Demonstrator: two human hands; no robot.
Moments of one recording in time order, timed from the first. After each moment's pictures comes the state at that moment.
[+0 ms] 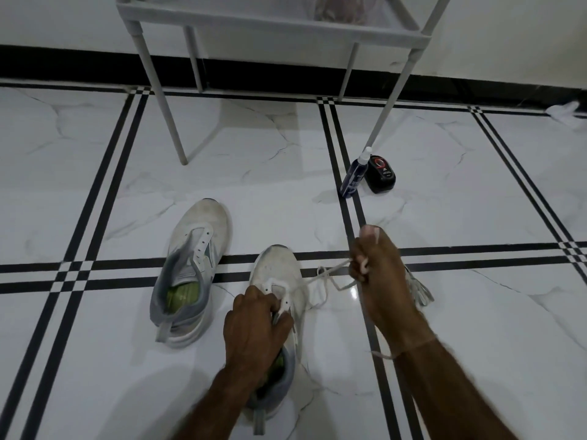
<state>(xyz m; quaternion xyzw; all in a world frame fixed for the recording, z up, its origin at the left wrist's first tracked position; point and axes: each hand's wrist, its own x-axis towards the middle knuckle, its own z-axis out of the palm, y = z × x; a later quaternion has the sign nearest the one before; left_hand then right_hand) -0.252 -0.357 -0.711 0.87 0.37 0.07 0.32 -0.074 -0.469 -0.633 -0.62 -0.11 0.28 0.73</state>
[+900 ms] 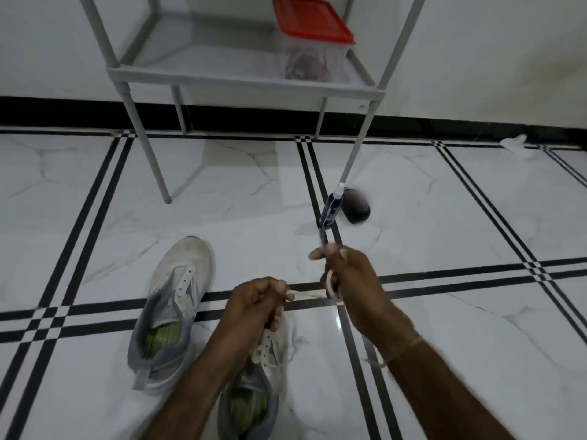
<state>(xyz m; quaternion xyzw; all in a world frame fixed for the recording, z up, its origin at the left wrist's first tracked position) -0.201 -0.330 -0.616 0.58 0.28 0.09 0.76 -0.064 -0.455 -0.583 -0.72 -0.16 0.28 0.62</state>
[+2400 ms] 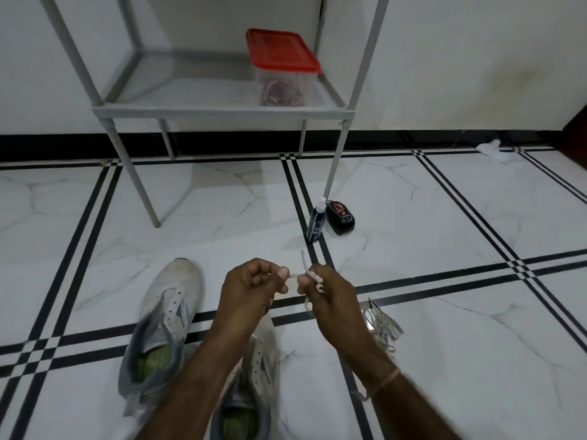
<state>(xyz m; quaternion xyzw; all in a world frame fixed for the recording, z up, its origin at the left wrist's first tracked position) -0.167 -0.330 -0.570 0.64 0.29 0.15 0.69 -0.084 -0.465 -0.594 -0.79 -0.29 0.09 0.52</state>
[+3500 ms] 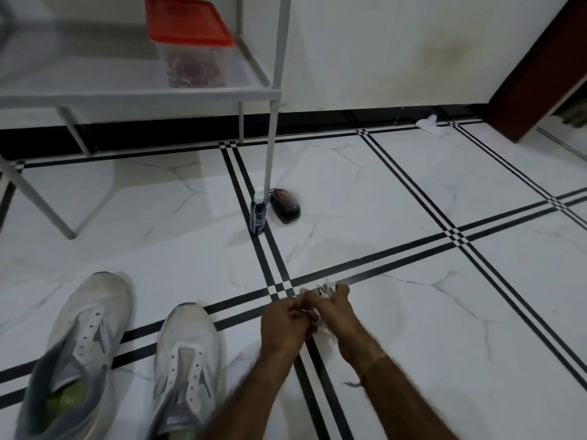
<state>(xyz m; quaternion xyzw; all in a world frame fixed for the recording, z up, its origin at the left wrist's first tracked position) -0.091 -0.460 -0.653 0.64 0.32 -0.02 0.69 -0.027 -0.559 -0.651 -0.76 0.09 0.30 0.58</state>
